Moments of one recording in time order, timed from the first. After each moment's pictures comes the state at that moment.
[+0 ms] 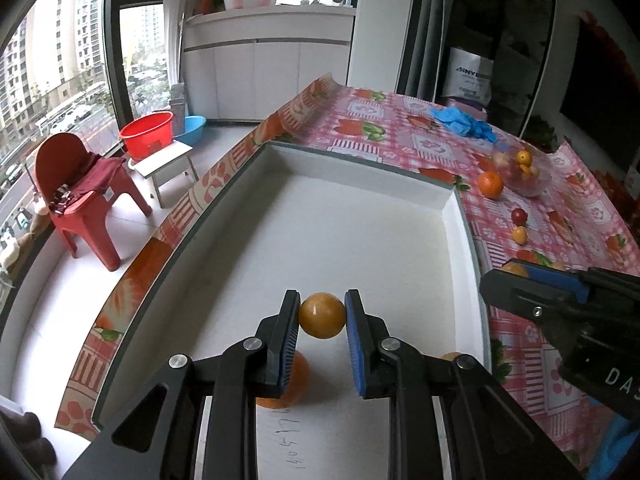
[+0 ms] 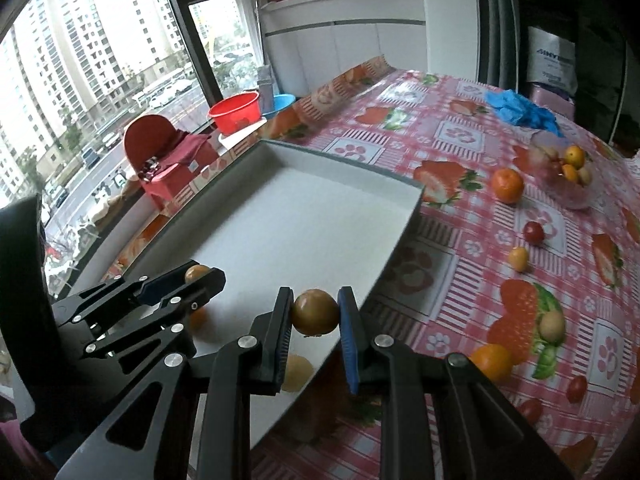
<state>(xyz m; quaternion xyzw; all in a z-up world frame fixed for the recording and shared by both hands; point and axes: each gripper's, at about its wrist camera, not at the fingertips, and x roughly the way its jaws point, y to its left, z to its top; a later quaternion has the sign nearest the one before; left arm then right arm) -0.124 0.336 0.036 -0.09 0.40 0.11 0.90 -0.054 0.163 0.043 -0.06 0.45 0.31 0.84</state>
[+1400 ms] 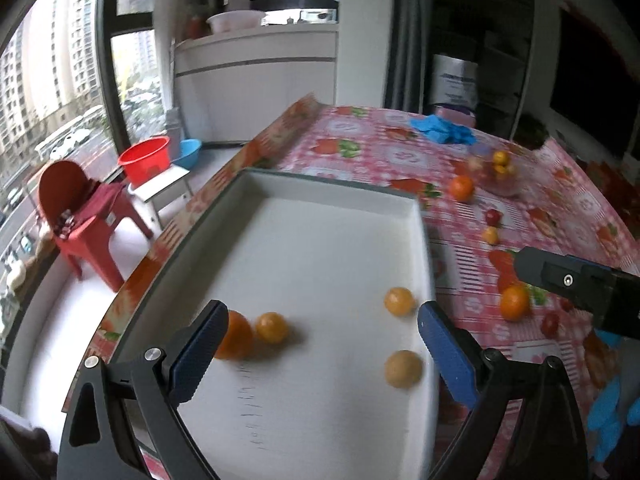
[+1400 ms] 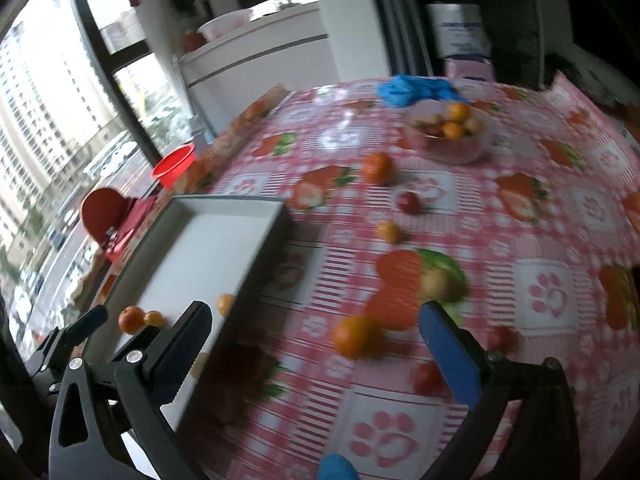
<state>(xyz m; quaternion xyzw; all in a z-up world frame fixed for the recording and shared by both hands) -0.133 0.292 0.058 -0.05 0.38 0.11 0.92 -0.042 0.051 0.053 0.05 0.43 0.20 0.88</state>
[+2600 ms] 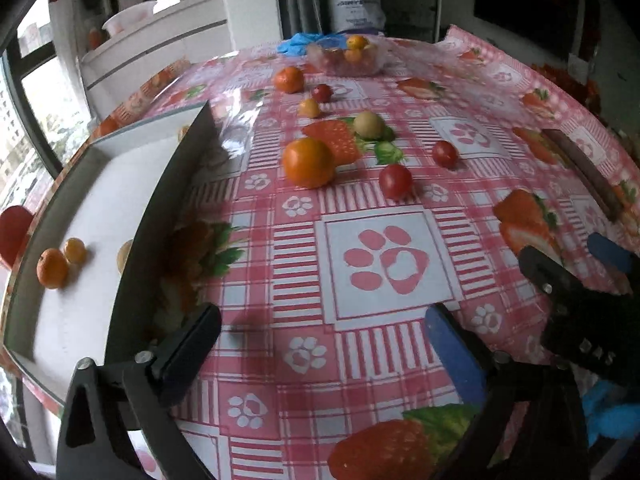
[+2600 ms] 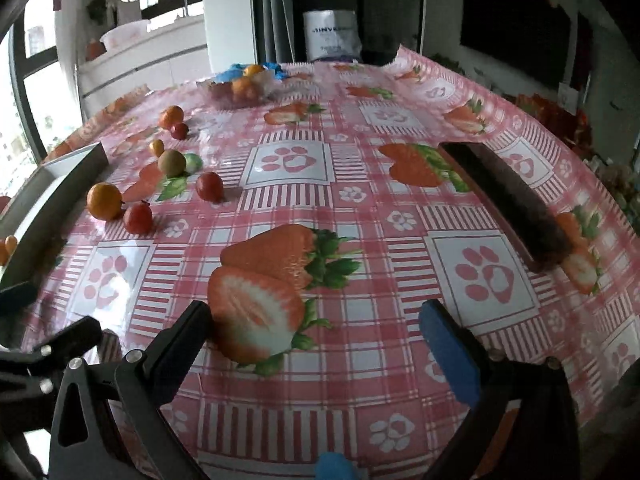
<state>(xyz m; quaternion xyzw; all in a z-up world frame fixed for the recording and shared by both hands) -0.149 0.129 0.001 0.03 0.47 0.00 0.88 -0.135 -0.098 -0.017 0.00 0.40 -0.01 0.92</state>
